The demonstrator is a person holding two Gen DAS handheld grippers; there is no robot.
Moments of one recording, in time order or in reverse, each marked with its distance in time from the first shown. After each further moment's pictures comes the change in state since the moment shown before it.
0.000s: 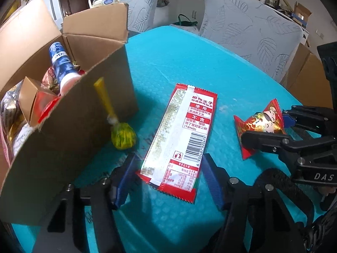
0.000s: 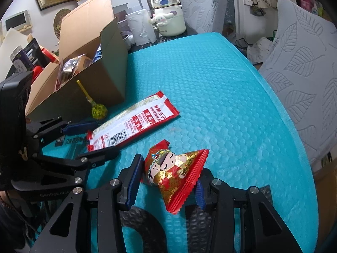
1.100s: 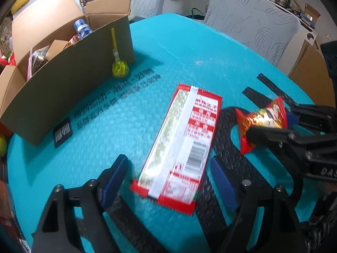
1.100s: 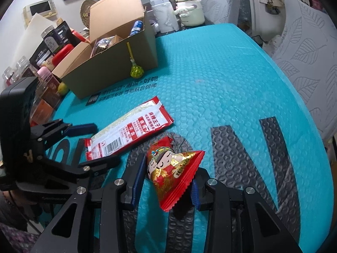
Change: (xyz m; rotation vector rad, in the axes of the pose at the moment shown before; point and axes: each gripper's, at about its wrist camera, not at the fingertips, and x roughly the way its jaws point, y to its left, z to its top) left arm -0.055 -0.026 -0.076 -0.083 0.041 0.072; right arm -0.043 0.016 -0.067 -0.060 0.037 0.108
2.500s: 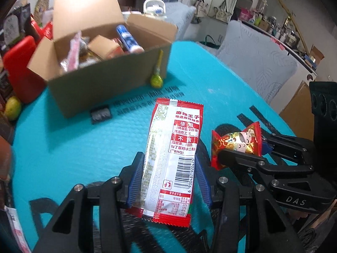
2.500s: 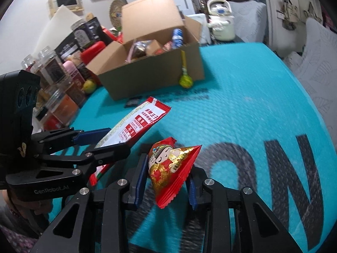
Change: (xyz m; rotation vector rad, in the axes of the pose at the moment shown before) left arm -0.059 0.038 -0.022 -0.210 -0.157 -0.053; right arm -0.008 0.084 0.002 -0.114 -0.088 0.080
